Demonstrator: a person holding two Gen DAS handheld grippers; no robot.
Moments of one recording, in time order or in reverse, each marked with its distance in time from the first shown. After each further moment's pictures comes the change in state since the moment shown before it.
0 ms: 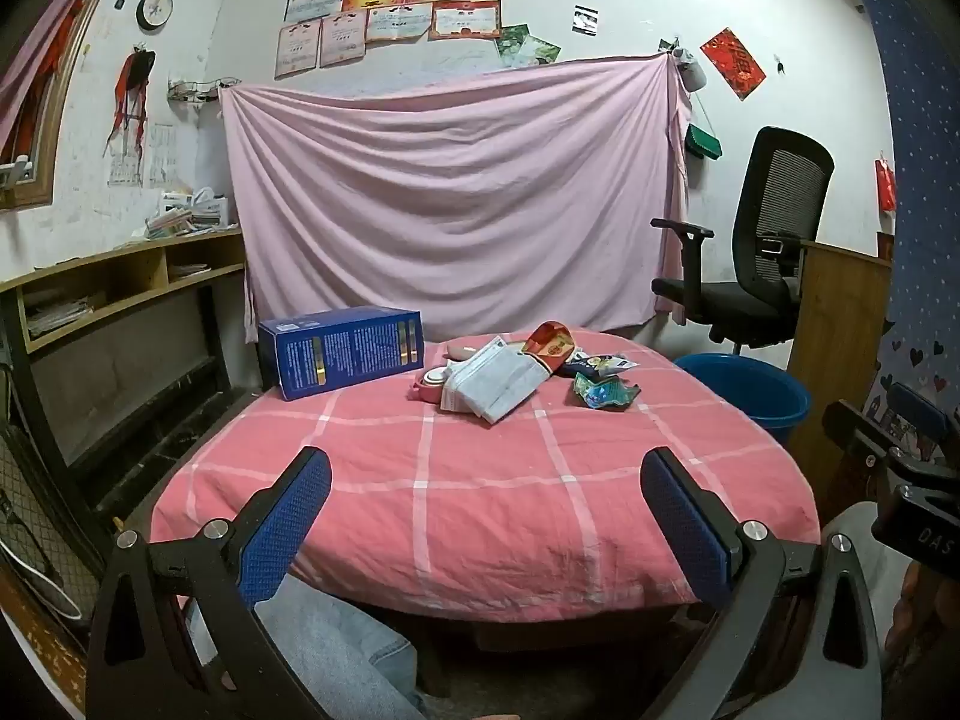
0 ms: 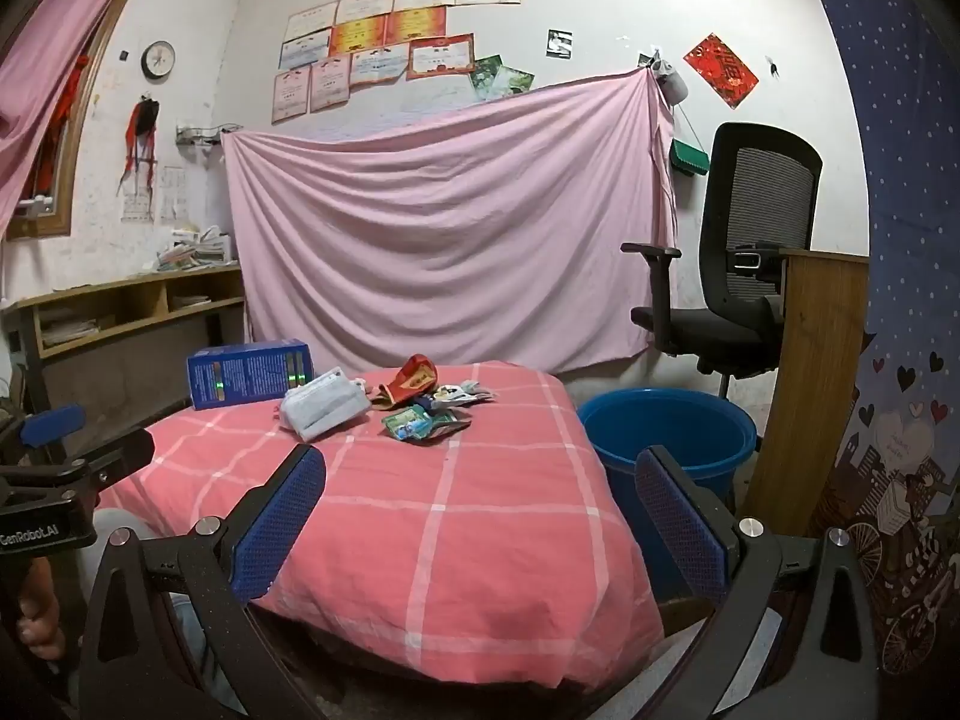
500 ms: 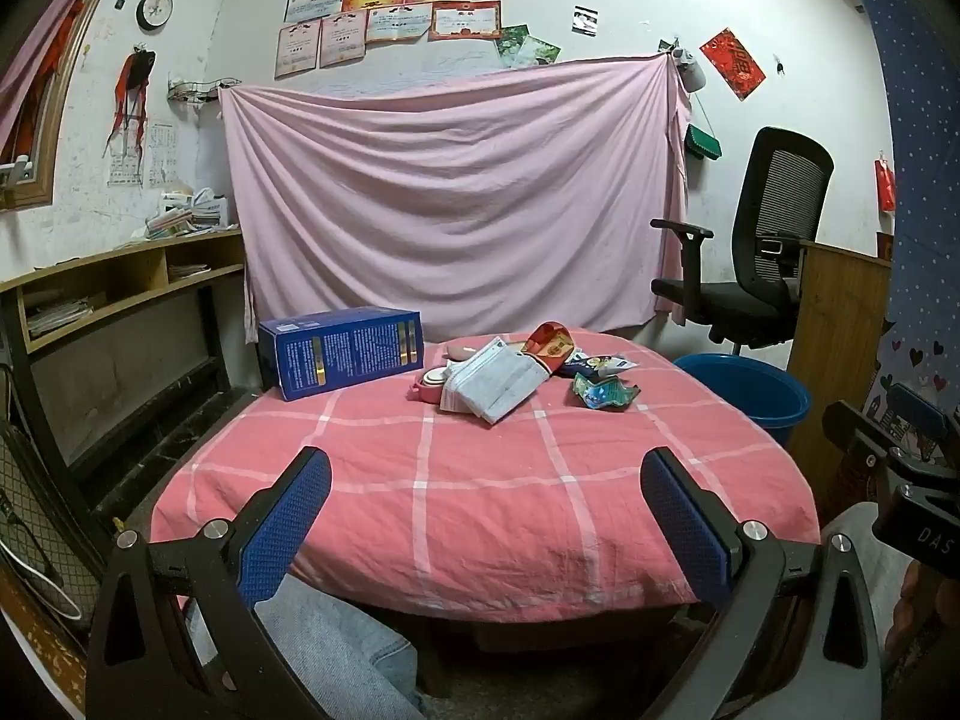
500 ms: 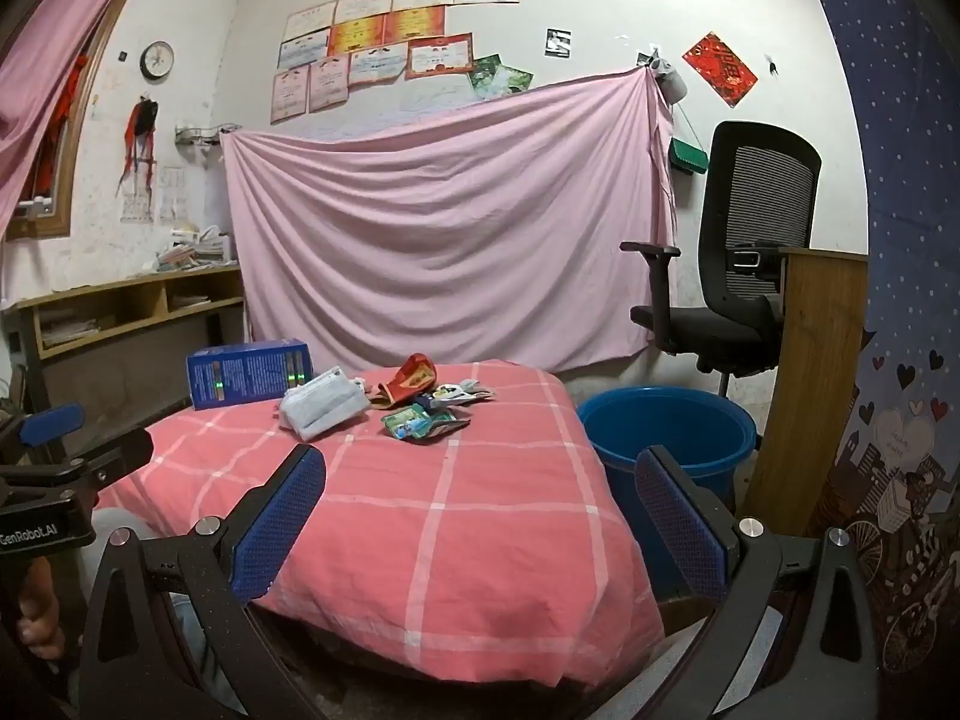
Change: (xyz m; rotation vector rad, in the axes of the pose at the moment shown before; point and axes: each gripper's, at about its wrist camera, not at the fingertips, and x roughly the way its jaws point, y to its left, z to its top) left arm 0.000 0.000 0.000 -0.002 -0.001 -0.001; right arm 0.000 0.000 0.000 0.000 0.002 0.000
